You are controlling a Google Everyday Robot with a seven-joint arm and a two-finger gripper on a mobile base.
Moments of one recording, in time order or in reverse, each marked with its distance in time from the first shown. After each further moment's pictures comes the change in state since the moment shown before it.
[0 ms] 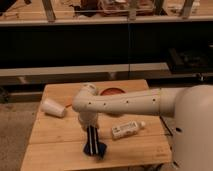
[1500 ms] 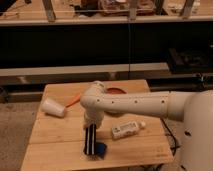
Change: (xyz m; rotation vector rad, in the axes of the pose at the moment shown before) arm 0.002 0.027 0.000 0.045 -0.017 0.079
